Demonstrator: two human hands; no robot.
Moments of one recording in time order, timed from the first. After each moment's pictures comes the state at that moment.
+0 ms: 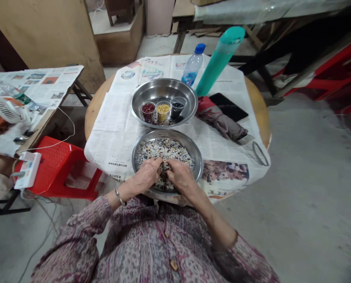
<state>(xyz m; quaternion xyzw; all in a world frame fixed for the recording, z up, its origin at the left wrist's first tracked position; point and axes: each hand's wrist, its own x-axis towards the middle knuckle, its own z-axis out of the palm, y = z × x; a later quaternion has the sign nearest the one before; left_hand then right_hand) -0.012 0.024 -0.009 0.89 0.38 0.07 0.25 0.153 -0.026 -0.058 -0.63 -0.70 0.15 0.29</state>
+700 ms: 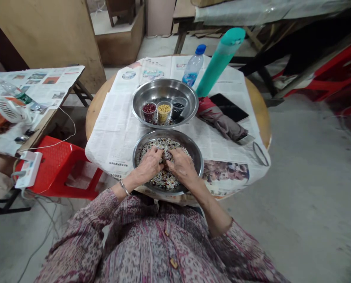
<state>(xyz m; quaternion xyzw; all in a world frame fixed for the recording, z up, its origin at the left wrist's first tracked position) -0.001 0.050 -0.016 0.88 0.41 0.09 0.23 0.163 0.004 -0.047 -0.66 -0.69 0.11 0.26</state>
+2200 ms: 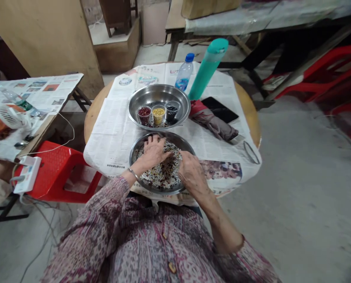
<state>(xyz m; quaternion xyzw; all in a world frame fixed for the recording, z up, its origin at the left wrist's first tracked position) 0.044 0.075 0.007 0.87 0.46 0.07 0.14 0.179 -0.029 -0.042 -0.70 -0.66 0.03 0.29</state>
